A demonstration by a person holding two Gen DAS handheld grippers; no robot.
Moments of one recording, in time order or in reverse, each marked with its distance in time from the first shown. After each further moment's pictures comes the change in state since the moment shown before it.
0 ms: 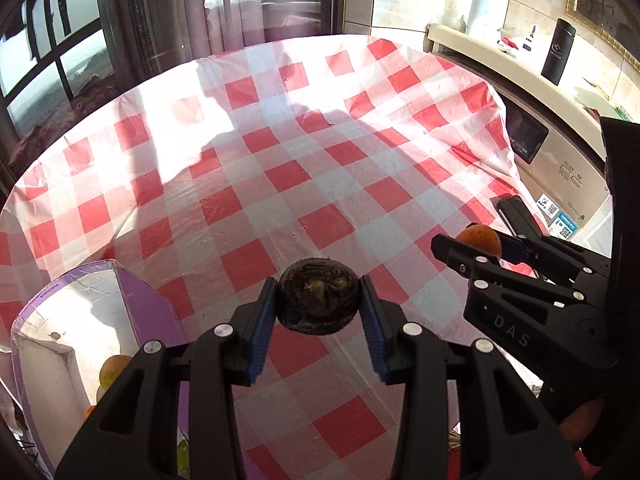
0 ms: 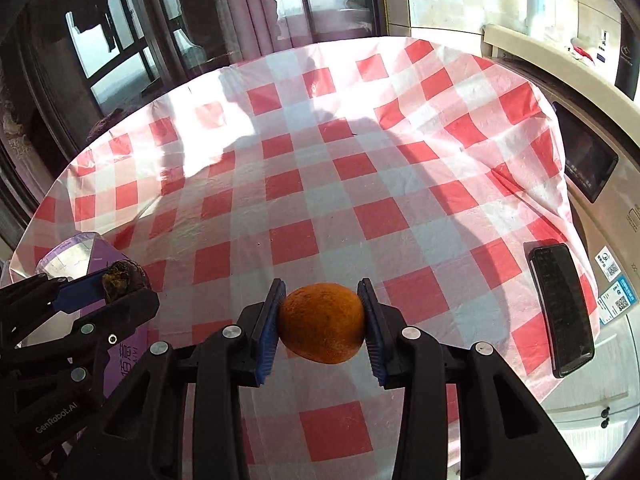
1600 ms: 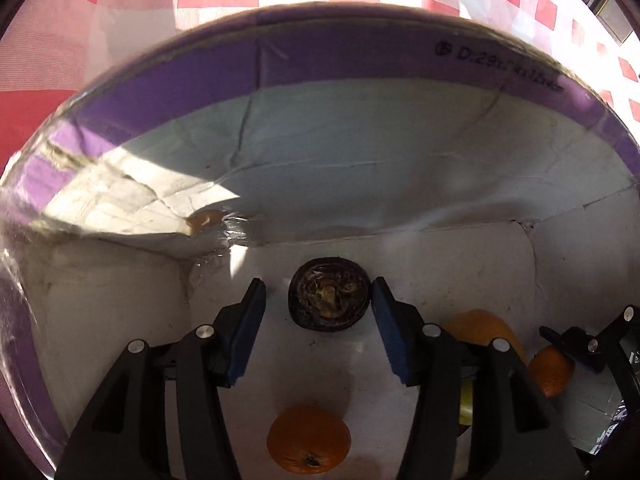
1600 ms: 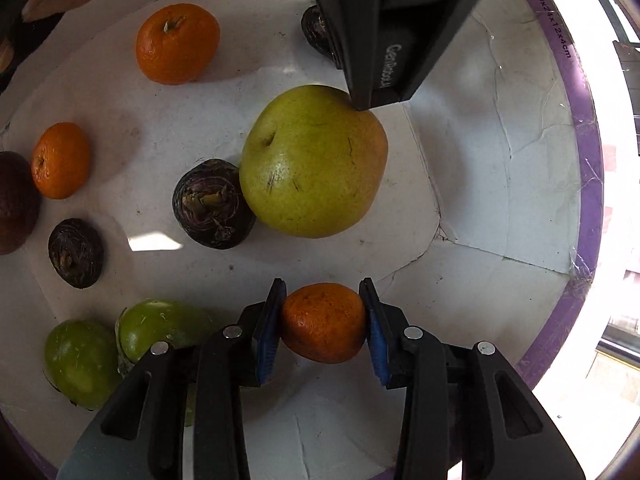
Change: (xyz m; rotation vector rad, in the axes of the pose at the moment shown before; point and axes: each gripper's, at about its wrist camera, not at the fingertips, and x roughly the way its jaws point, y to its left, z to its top) left arm 0.095 0.307 -0.082 -0.415 0.420 0.187; right arm 0.125 0.329 -0.110 -1.435 0.579 -0.039
